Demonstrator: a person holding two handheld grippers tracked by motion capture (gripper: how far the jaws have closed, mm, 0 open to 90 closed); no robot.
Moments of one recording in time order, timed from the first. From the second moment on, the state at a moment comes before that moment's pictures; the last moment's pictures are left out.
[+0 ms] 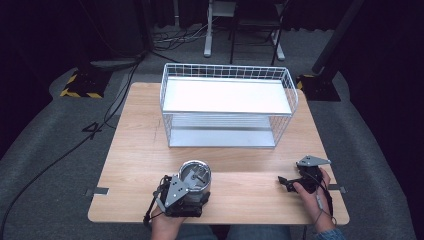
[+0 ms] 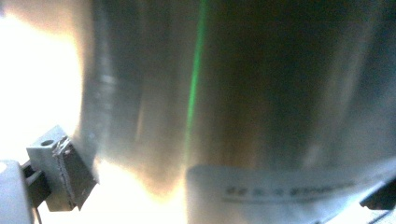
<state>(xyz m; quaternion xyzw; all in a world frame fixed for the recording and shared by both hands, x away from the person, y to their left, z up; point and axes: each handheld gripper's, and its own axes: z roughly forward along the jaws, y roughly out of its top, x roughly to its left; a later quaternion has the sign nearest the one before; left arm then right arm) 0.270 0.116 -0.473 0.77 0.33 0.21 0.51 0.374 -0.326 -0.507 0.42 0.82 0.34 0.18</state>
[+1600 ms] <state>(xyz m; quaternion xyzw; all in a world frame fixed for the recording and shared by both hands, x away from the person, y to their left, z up) 0.306 0.114 -0.361 0.77 0.32 0.19 0.51 0.374 -0.326 -0.507 0.42 0.82 0.34 0.18</state>
